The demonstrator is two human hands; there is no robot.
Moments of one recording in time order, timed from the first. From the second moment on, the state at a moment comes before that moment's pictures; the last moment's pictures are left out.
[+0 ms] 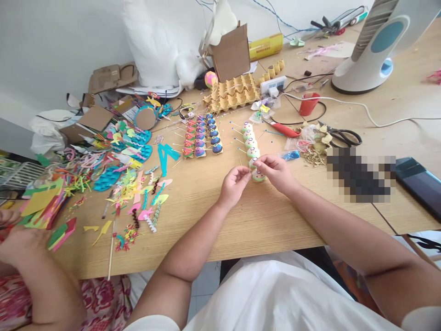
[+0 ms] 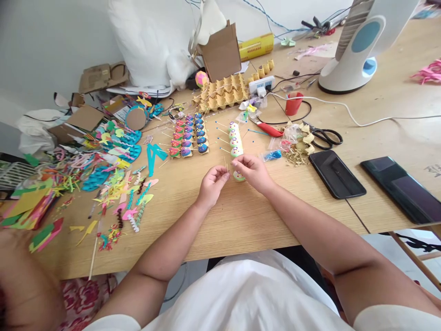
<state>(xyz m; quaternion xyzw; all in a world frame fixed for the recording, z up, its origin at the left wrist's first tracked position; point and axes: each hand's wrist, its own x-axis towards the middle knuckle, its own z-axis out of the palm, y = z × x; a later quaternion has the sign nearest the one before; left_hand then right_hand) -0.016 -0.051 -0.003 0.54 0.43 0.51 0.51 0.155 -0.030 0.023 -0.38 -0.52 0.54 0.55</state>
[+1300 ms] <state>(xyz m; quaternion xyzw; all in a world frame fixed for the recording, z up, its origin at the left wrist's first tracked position) -0.047 -0.034 -0.008 0.79 0.57 0.22 0.01 0.166 -0.017 0.031 -0.36 -0.35 0.61 0.62</state>
